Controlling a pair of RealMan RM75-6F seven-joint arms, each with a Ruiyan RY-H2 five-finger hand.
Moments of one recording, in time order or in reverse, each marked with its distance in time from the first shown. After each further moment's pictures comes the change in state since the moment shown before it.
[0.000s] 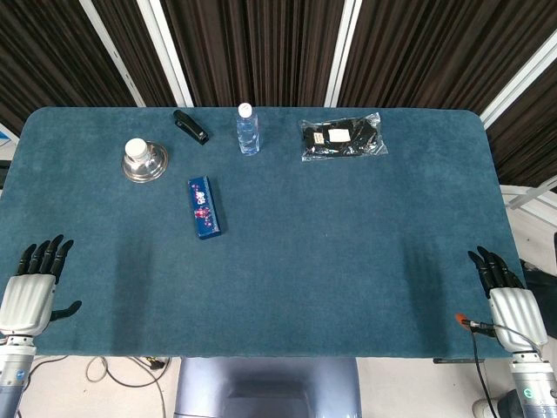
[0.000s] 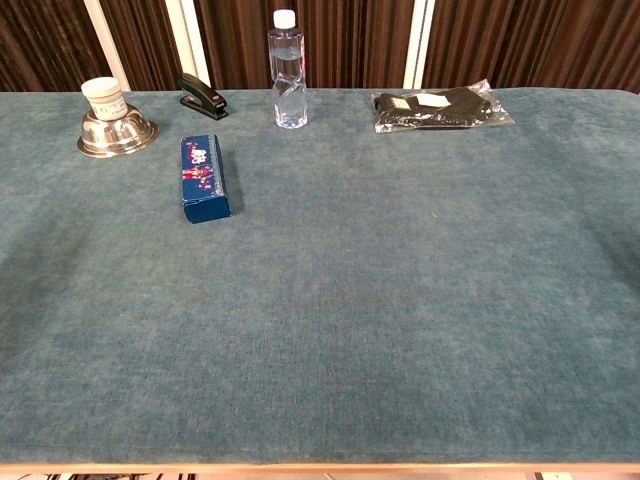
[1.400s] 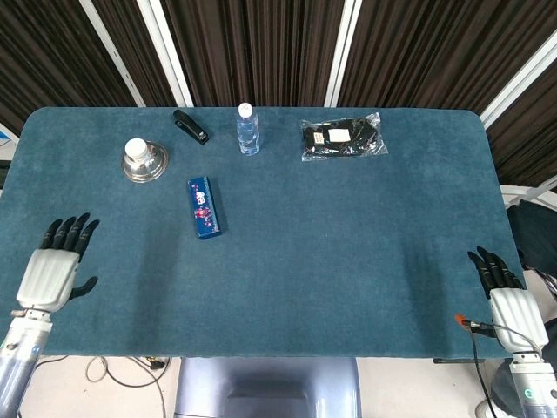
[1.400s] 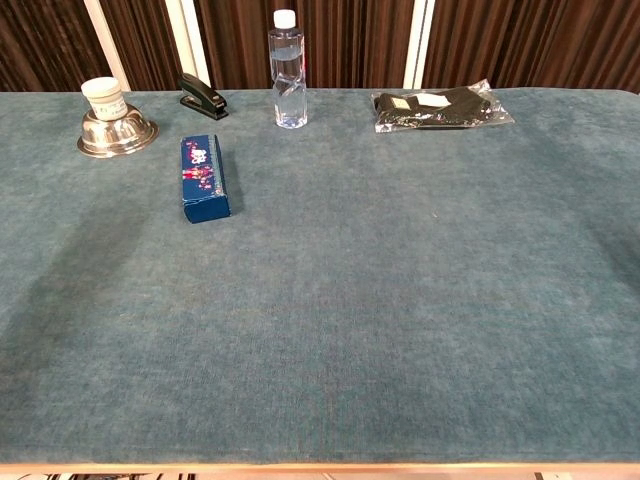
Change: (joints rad) left arm -0.136 0.060 -0.075 -0.076 -0.018 -0.142 0.078; right arm 0.001 0.002 -0.002 0.001 -0.001 -0.003 0.018
